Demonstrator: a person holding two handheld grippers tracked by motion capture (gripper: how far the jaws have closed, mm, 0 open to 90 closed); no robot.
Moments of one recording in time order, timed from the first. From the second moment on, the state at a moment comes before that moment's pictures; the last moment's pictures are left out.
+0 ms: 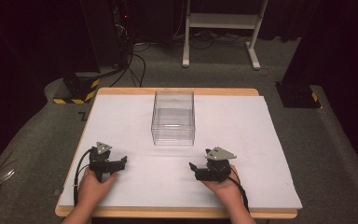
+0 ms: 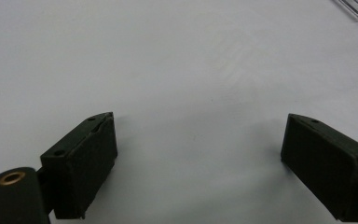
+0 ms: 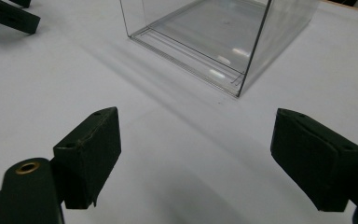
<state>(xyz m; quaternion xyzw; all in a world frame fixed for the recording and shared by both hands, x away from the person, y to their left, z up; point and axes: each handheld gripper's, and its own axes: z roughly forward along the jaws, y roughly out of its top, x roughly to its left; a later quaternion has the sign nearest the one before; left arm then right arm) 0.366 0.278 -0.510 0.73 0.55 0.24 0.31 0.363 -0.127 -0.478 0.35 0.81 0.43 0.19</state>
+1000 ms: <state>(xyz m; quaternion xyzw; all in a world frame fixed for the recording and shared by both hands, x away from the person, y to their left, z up) 0.366 0.278 -0.509 0.73 0.55 0.24 0.31 0.391 -0.076 -0.463 0.33 0.79 0.47 0.19</state>
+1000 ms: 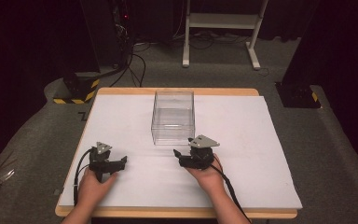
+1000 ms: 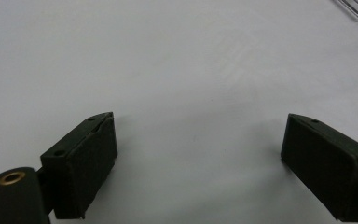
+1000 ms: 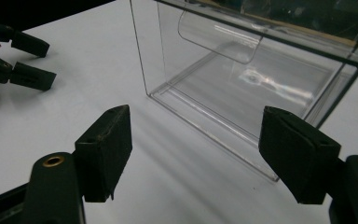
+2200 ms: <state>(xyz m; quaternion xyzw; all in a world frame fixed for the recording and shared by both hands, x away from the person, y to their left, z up) 0.365 0.278 -0.510 0.73 0.55 0.24 0.31 0.429 -0.062 -0.463 0.36 0.76 0.51 0.18</state>
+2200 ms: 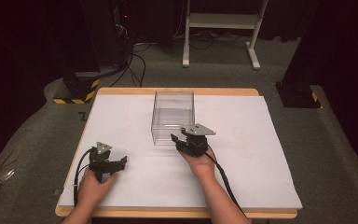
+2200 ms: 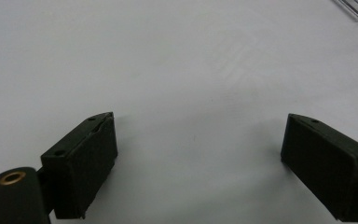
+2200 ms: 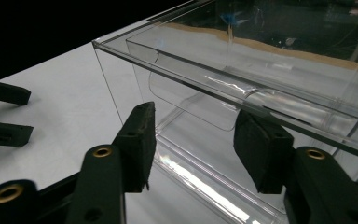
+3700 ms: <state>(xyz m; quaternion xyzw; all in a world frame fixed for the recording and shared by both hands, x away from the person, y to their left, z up) 0.365 0.278 -0.510 0.73 0.55 0.24 0.31 0.445 -0.080 -0.471 0.32 0.77 0.54 0.13</state>
